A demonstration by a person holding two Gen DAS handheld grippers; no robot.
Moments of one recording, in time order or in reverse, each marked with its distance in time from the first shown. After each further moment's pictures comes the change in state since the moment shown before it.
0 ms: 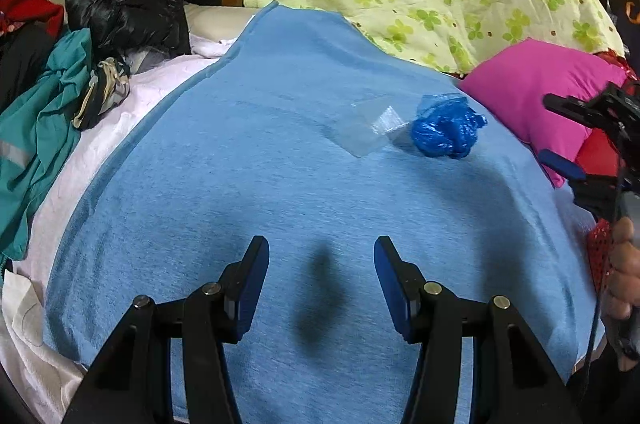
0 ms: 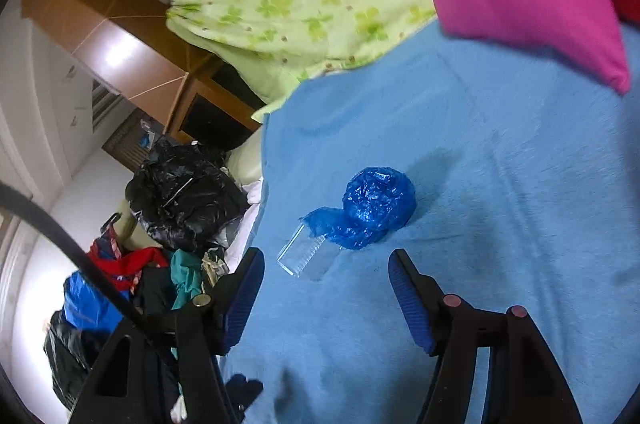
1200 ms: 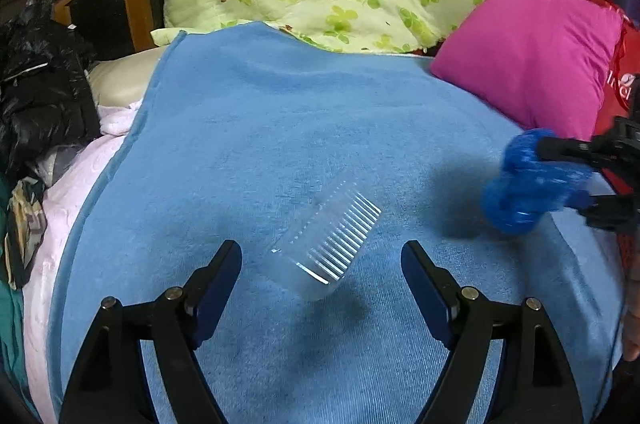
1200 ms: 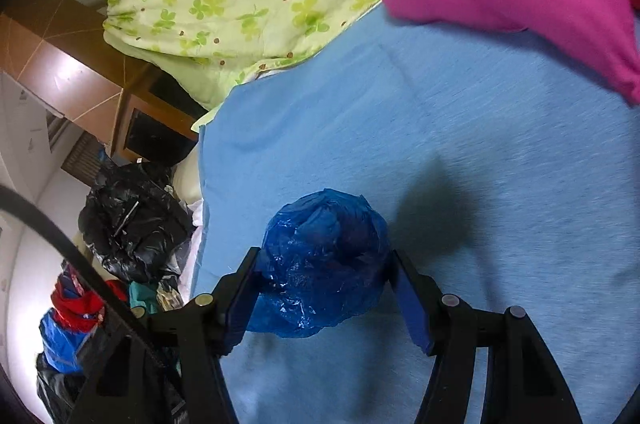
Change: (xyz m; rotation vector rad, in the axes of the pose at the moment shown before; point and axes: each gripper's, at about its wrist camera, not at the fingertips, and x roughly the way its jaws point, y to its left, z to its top) left arm 0.109 -0.062 0.102 0.288 0.028 -0.060; right arm 0.031 -0.049 0.051 0.056 0.020 -0.151
